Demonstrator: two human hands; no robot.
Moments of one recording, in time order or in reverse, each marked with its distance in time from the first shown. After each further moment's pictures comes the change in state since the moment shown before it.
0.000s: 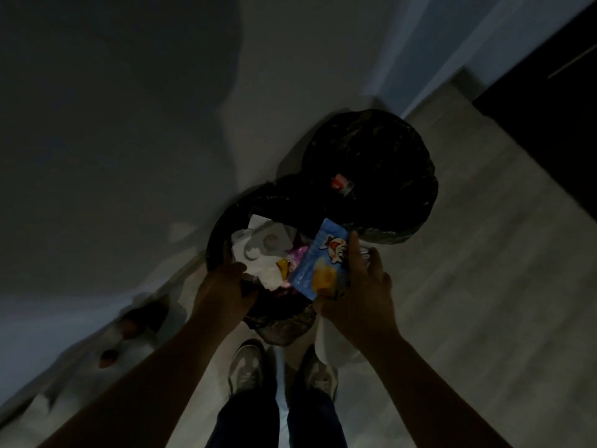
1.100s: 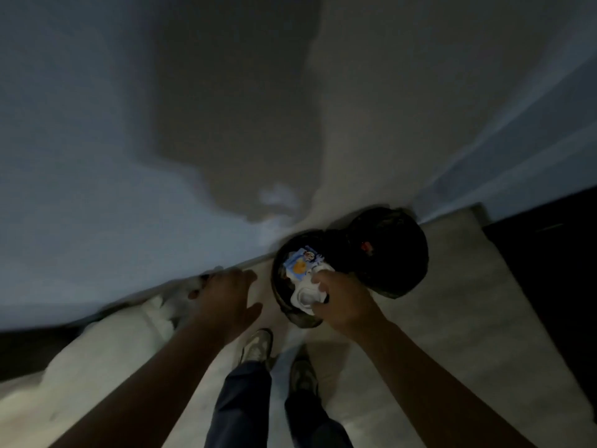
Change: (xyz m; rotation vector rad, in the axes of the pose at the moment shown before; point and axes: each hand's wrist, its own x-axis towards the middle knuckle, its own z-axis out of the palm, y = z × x) left_hand -0.250 0.074 -0.214 0.072 0.168 -0.094; right_hand -0.152 -0.178 -0.143 -0.322 -0.350 -0.534
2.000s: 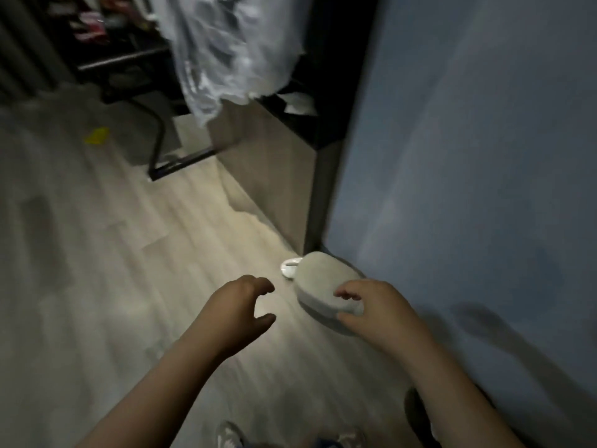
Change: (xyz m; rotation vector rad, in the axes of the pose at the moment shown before) left_hand -0.600 -0.034 -0.017 -0.482 0.651 -0.954; right_hand -0.345 -0.355 0.109 -0.574 -0.433 -1.049
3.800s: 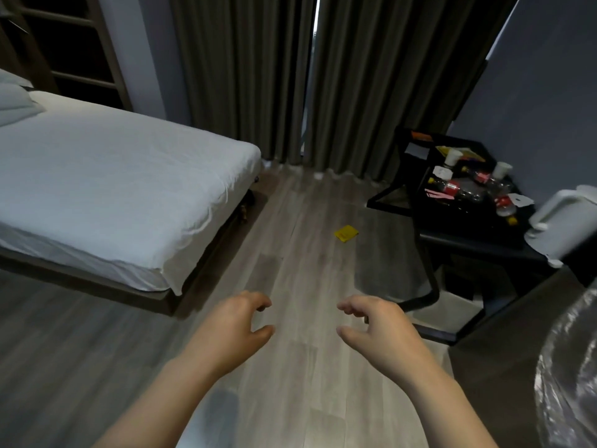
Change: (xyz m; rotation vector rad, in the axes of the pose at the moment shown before) left_hand 0.077 -0.767 -0.461 -0.195 0.565 -0.748; right_hand 0.613 -0.810 0.247 -0.198 -0.269 -0.777
